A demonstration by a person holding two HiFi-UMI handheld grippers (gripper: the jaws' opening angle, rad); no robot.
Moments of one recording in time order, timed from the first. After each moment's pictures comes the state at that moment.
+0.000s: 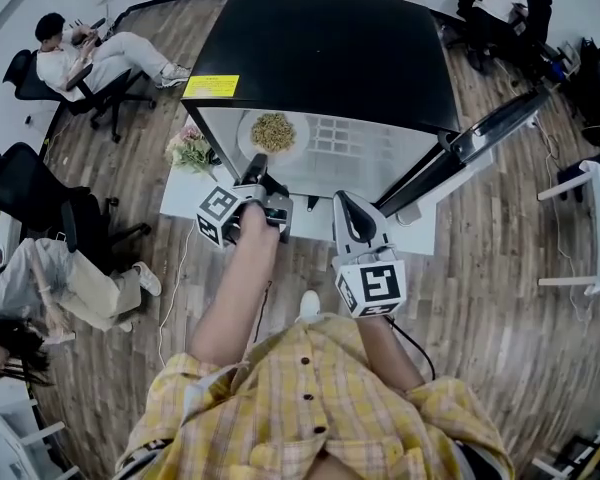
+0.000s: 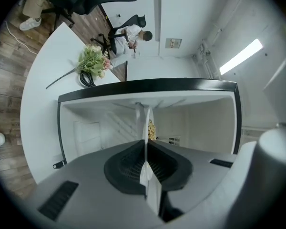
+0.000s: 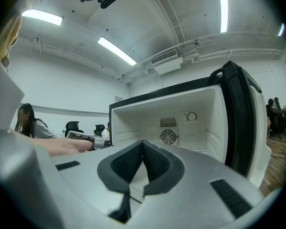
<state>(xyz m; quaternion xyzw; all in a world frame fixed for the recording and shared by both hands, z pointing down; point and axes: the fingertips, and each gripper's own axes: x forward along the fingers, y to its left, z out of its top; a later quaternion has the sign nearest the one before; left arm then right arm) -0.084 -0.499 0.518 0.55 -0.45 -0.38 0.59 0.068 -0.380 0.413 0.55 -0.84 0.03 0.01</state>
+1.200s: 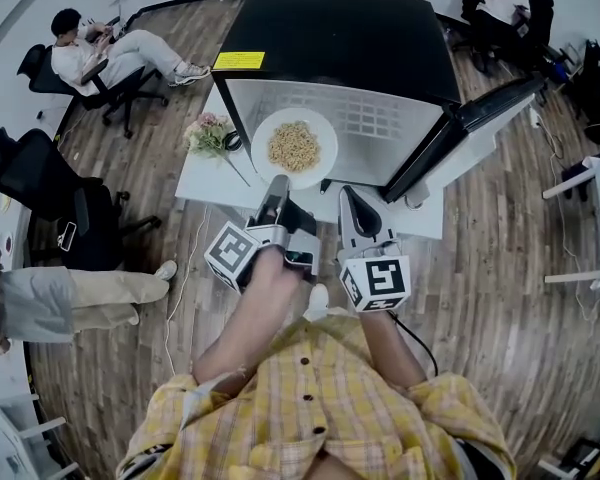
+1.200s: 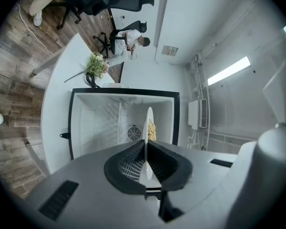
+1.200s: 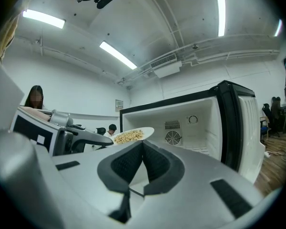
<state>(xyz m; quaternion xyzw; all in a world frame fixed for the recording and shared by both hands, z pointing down) -0.074 -0.365 0.432 0.55 -0.40 -0.44 0.59 0.046 -0.330 0.401 0.55 -0.83 0.03 0.00</state>
